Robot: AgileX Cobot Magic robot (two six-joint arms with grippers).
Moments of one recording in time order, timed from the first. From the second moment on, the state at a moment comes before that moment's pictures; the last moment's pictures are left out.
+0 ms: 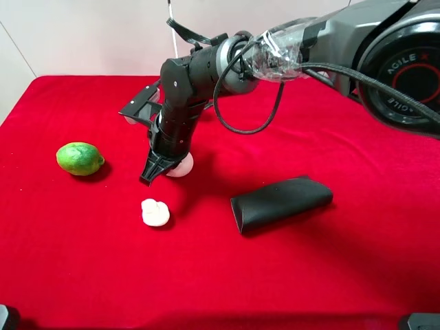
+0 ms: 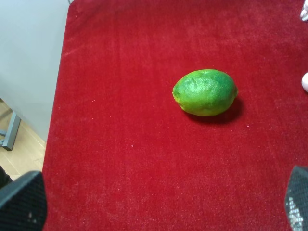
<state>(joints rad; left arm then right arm) 0.04 0.00 -0.50 0.01 1.07 0.12 0.89 2.34 -1.63 0.24 0.68 -0.43</state>
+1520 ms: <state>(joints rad) 0.04 0.00 -0.50 0.01 1.07 0.12 0.76 2.08 -1.65 0.05 1.05 -0.39</state>
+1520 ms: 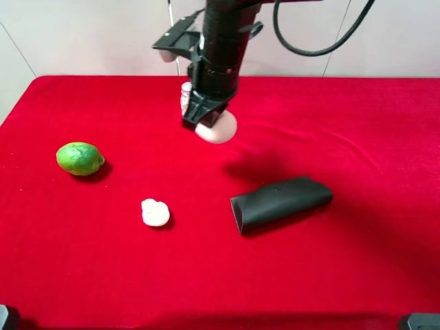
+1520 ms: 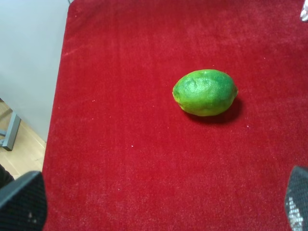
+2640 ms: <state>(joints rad) 0.04 0.00 -0.50 0.01 1.07 0.12 0.32 2.08 -1.65 0.05 1.10 -0.39</state>
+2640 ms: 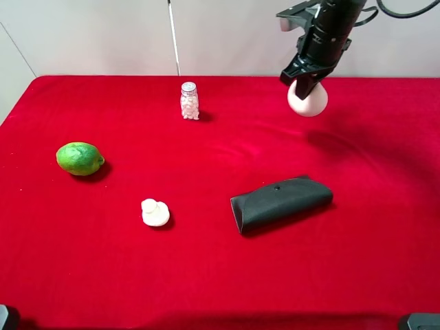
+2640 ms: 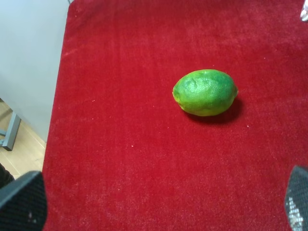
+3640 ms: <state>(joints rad) 0.04 0.00 -0.50 0.01 1.07 0.12 0.27 2.12 -1.65 0.08 1.03 -0.35</state>
